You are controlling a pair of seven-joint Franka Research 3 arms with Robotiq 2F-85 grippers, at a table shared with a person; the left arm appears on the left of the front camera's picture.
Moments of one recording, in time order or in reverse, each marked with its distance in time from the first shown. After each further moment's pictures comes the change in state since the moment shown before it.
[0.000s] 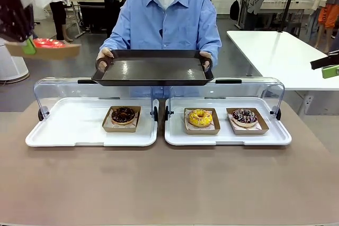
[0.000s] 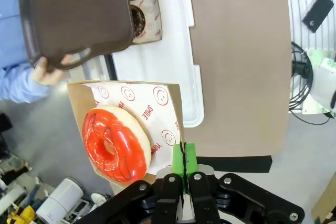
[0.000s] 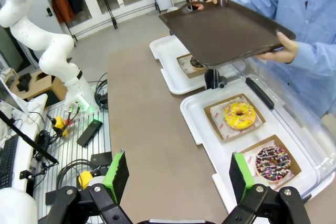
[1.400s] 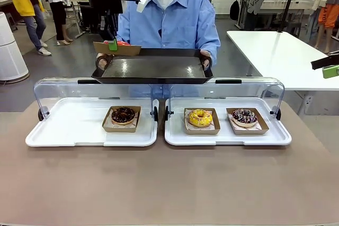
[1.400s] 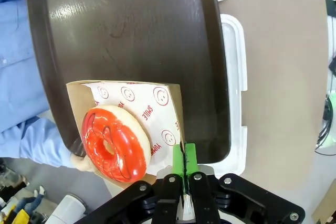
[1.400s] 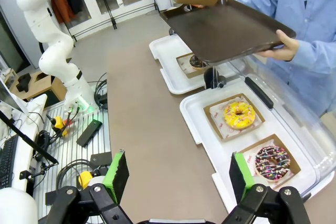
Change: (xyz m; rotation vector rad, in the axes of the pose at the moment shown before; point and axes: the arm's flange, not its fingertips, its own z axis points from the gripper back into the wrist) left arm 0.141 0.142 -0.087 -0.064 -0.010 0.007; right arm -0.001 0.000 0.001 -0.003 0.000 -0.002
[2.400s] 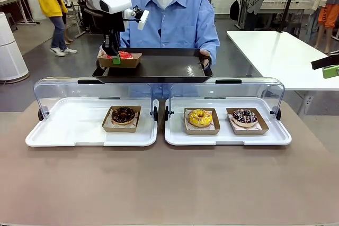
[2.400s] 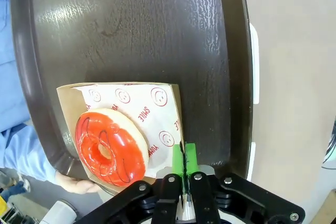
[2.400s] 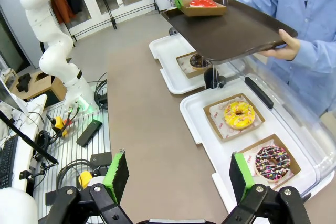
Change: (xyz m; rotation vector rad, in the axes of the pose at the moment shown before) left arm -0.008 0.015 -0.053 -0.021 -0.037 0.030; right arm 0.000 0.000 0.000 0.000 0.000 0.000
